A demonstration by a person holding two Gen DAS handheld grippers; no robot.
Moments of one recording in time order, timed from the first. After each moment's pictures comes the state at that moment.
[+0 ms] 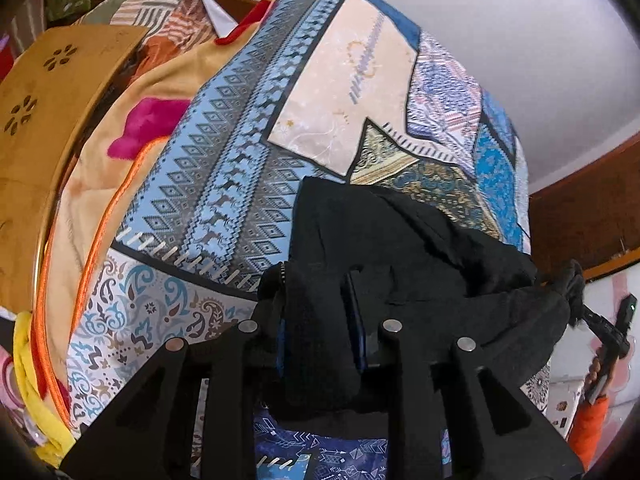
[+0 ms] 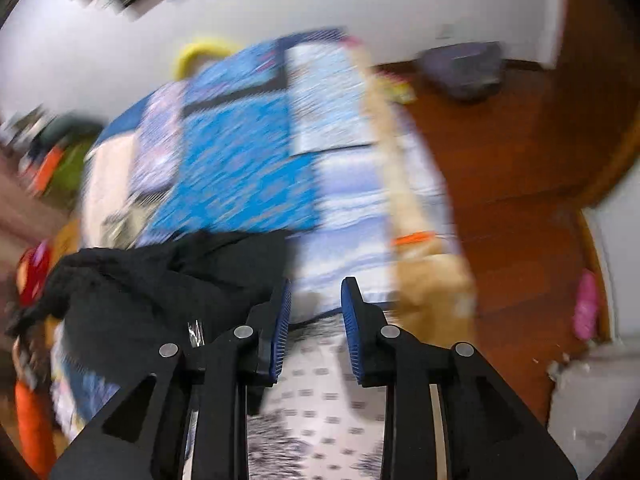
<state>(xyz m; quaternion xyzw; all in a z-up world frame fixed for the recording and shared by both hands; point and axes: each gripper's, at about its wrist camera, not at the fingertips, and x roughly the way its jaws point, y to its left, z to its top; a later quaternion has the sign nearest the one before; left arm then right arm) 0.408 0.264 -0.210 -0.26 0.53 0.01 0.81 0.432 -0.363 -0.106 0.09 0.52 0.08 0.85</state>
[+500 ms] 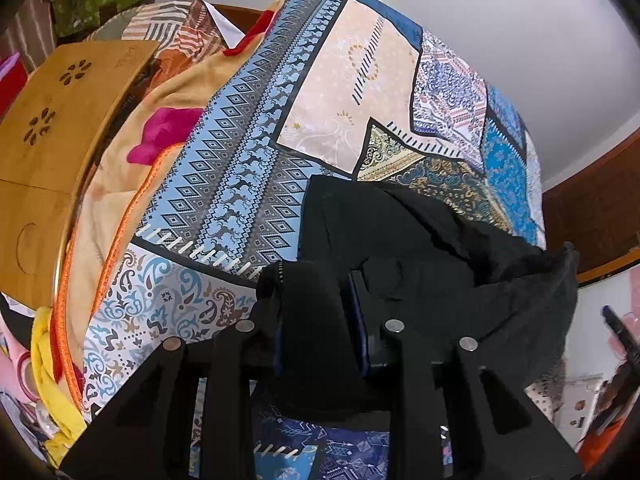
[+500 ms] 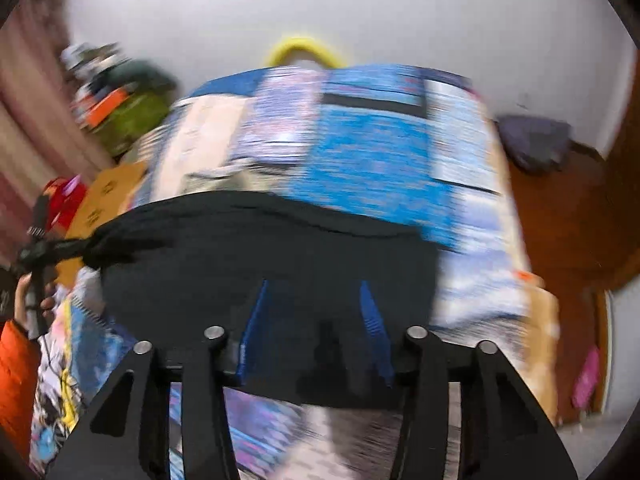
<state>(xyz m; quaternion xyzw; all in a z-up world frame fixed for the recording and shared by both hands) 0.398 0.255 -0.196 -0.23 0.53 0.03 0.82 0.367 -0.179 -0.085 -0.02 0.45 0.23 0.86</state>
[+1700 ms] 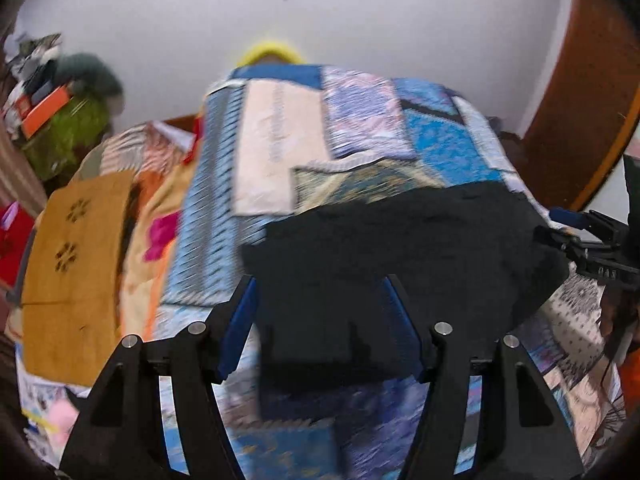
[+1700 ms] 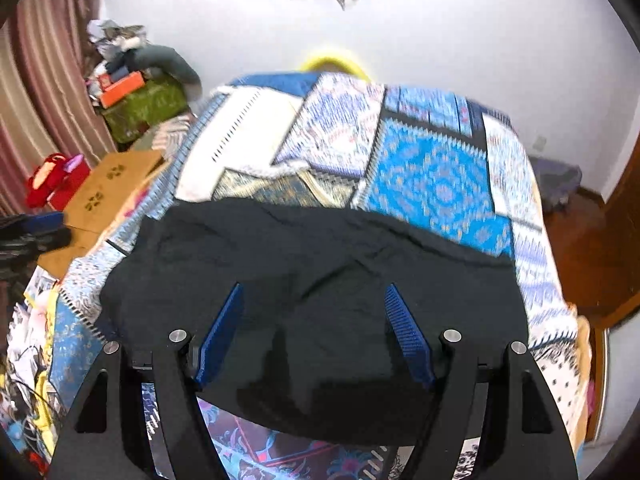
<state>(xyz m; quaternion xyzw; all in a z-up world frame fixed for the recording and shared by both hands) 0.345 0.162 -0.116 -0.02 0.43 -0.03 0.90 0.344 -0.100 -0.106 -0.07 0.40 0.22 0.89</state>
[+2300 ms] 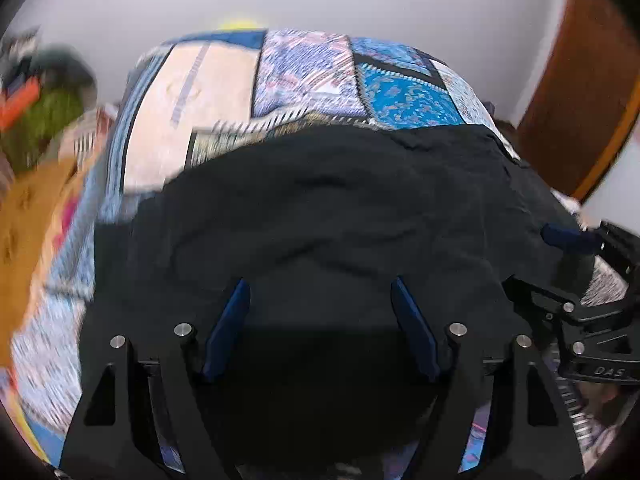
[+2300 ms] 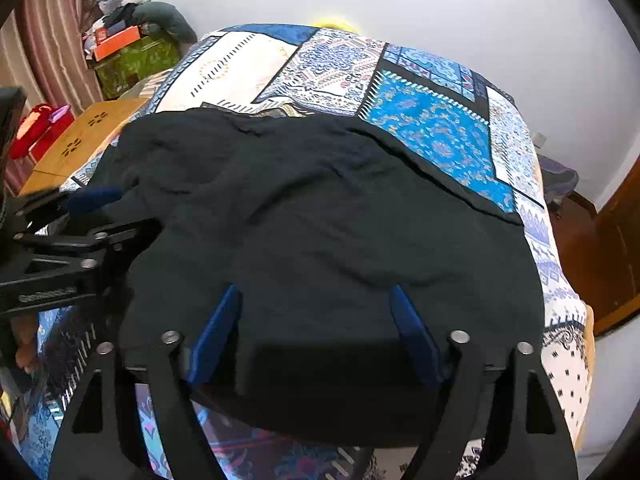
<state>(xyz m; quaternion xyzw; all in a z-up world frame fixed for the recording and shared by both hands) 0.386 0.070 -0.213 -0.04 0.45 -0.04 0.89 0.352 -0.115 -0.176 -0.13 0.44 0.20 0.87</state>
